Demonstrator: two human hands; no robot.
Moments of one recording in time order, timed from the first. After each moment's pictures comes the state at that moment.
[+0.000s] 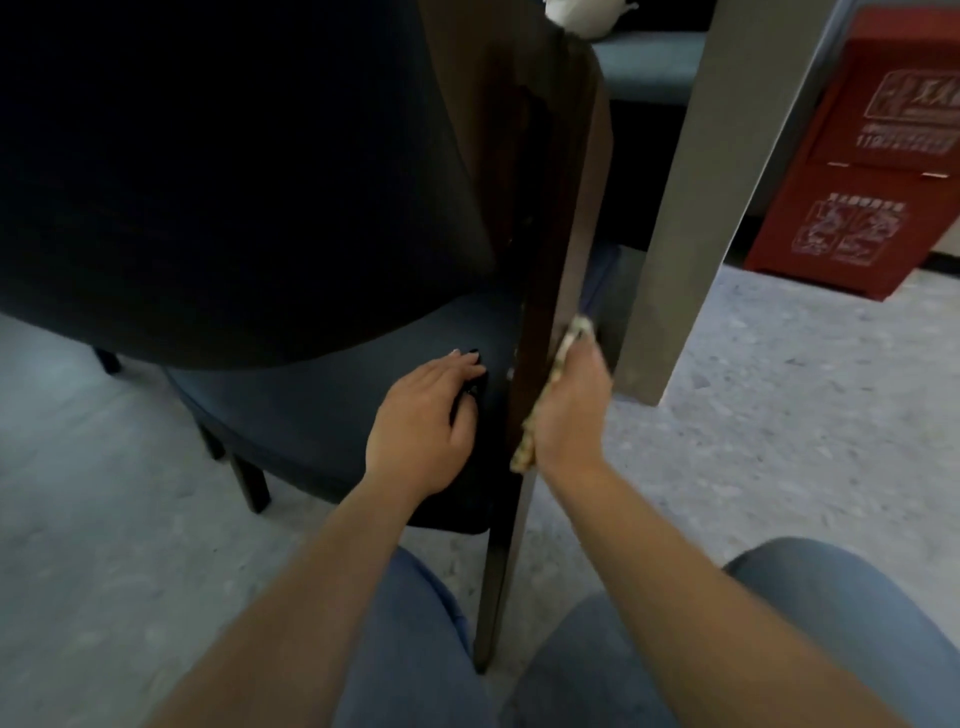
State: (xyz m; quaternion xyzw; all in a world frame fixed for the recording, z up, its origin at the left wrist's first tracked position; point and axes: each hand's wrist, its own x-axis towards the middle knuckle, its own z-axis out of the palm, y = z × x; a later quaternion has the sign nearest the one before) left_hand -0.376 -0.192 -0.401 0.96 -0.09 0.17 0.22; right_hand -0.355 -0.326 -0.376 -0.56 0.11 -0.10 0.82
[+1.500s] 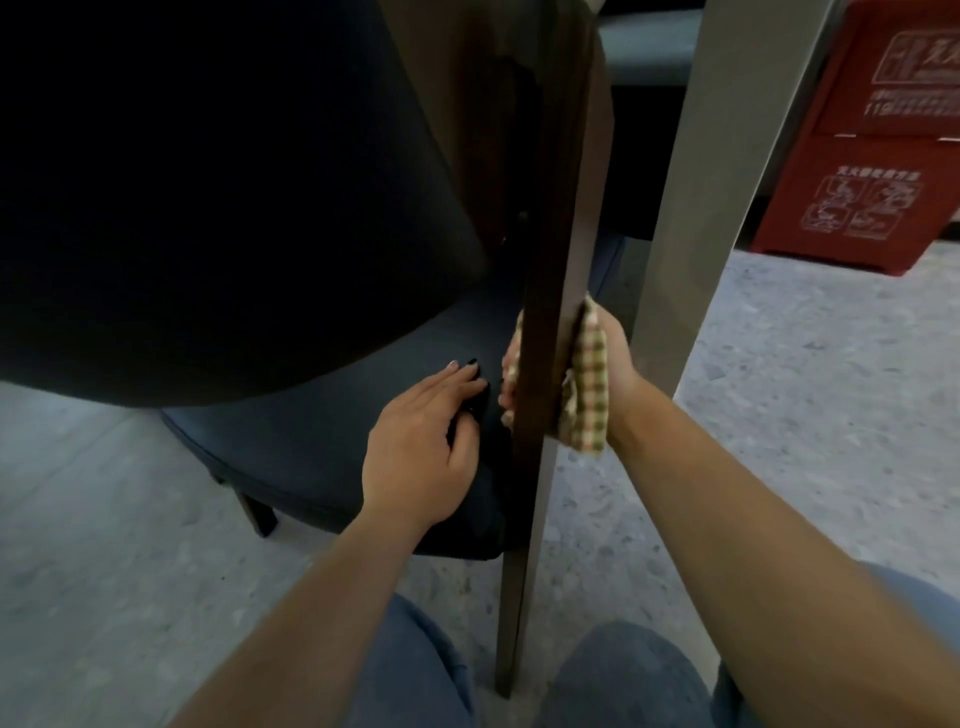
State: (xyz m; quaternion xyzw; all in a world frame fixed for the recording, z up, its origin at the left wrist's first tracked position) left_hand -0.375 -0.190 -0.407 0.94 -0.09 0.22 0.25; right_hand -0.309 -0.356 -0.358 -0.43 0.08 0.24 0.87
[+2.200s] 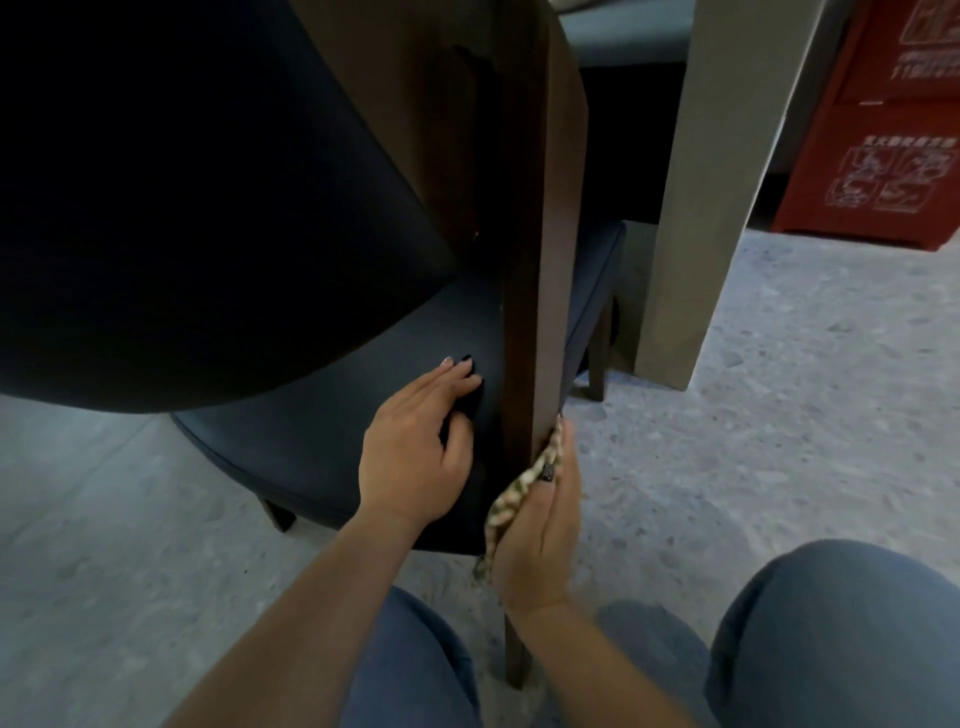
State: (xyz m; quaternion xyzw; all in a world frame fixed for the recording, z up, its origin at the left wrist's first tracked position) left_hand -0.376 -0.193 -0.406 0.94 -0.09 0.22 0.23; right_hand -0.417 -0.296 -0.472 -0.64 0.05 -0.20 0.74
